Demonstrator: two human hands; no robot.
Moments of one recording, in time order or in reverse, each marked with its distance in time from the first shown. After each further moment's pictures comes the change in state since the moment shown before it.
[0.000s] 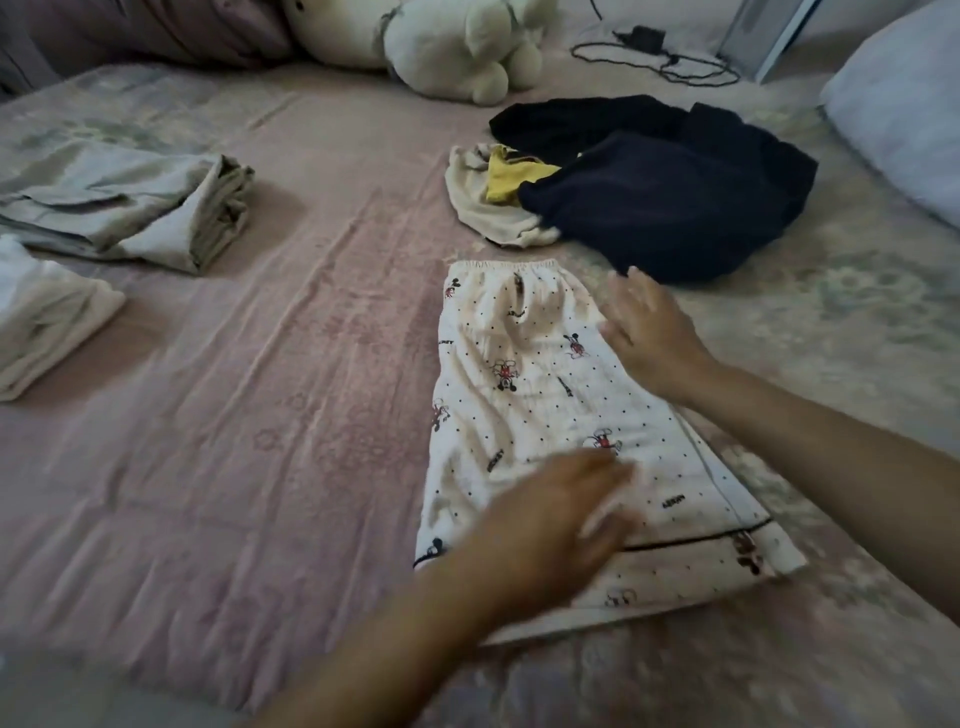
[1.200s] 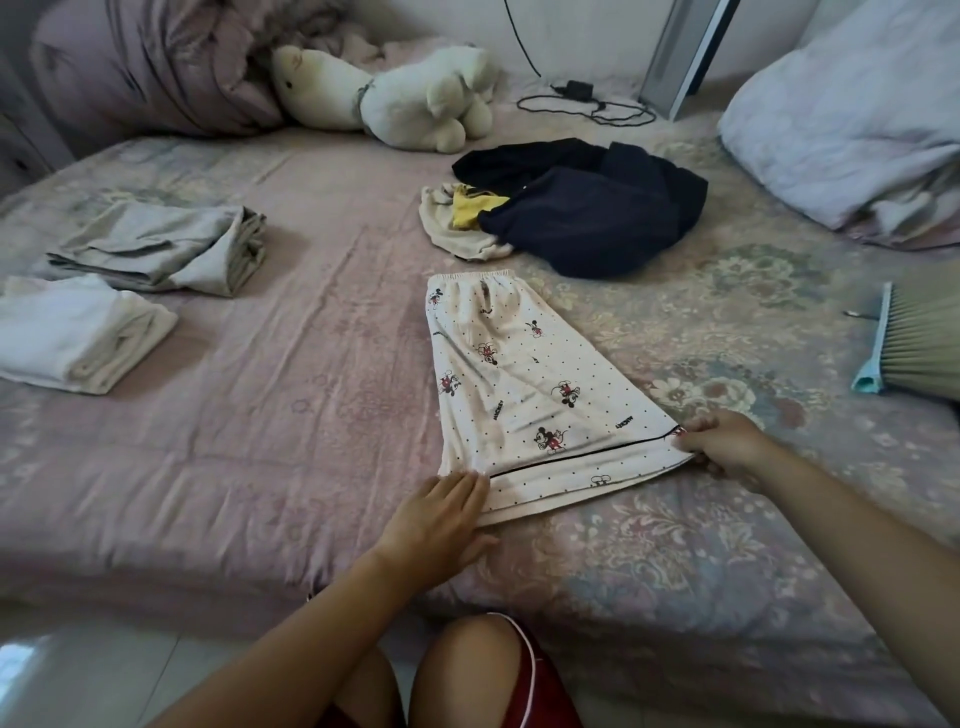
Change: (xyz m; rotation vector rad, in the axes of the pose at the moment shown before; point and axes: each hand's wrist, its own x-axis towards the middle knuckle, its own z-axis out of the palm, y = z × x) left_hand -0.114 -0.018 0.030 0.607 0.018 0.265; right_hand -0.197 0.074 -0.020 0.737 -0.065 0.809
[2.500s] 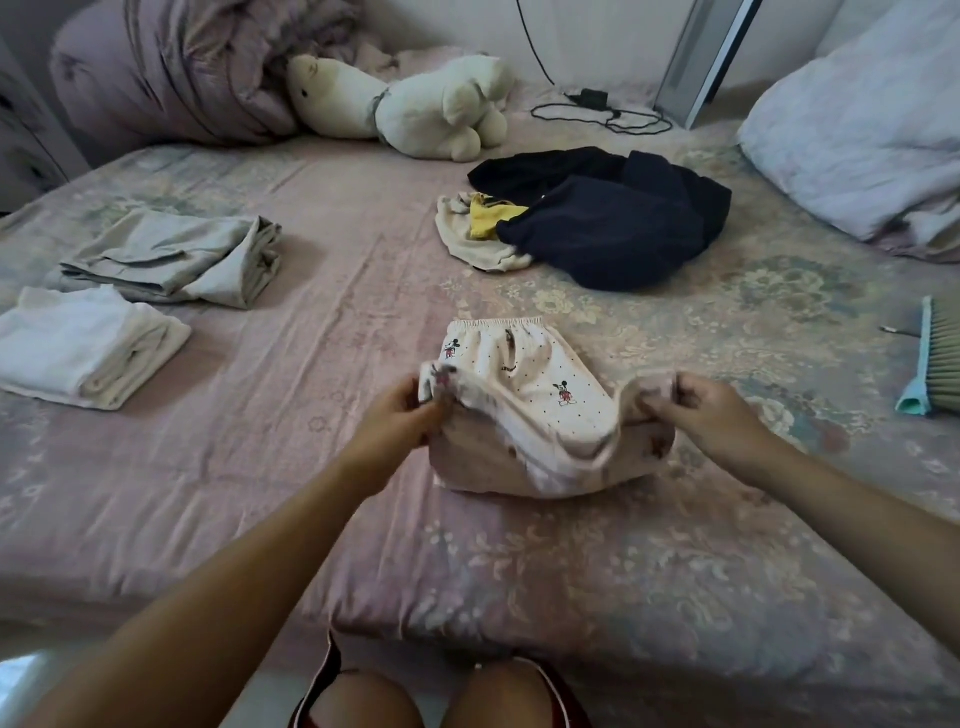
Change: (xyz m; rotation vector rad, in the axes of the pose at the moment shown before) left_hand 0.040 -0.078 -0.080 -1.516 0.233 -0.783; right_hand -0.055 -0.068 0.029 0.034 -0.158 -0.621
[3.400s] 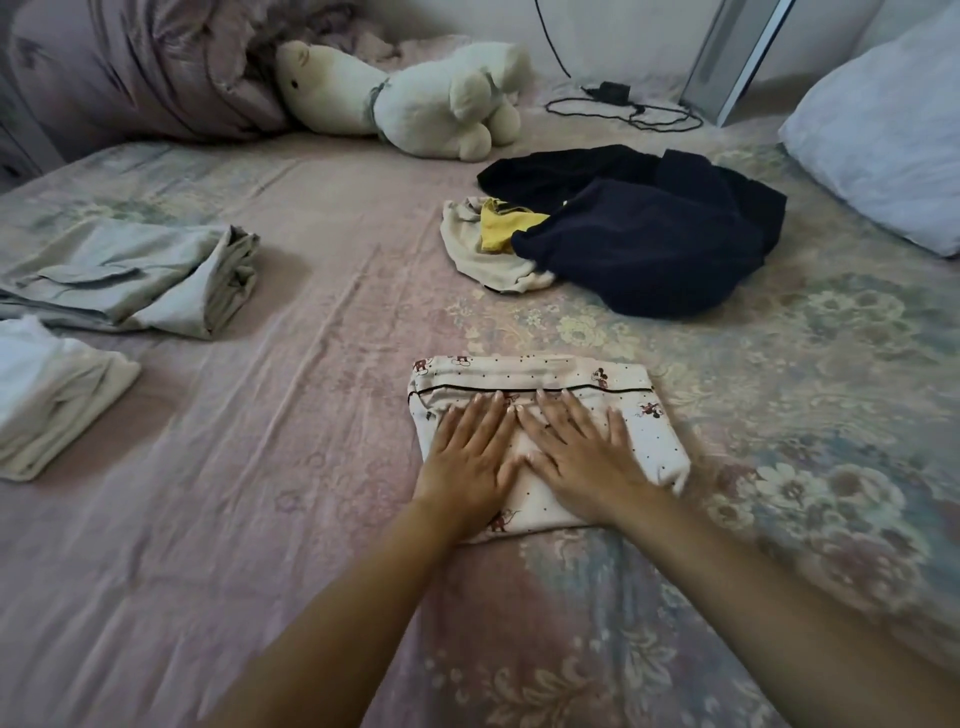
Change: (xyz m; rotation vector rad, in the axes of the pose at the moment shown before) left_hand 0.133 -0.092 0.026 1.495 -0.068 0.411; right_hand 0.130 0.032 0.140 -1.041 -0.306 -0.093
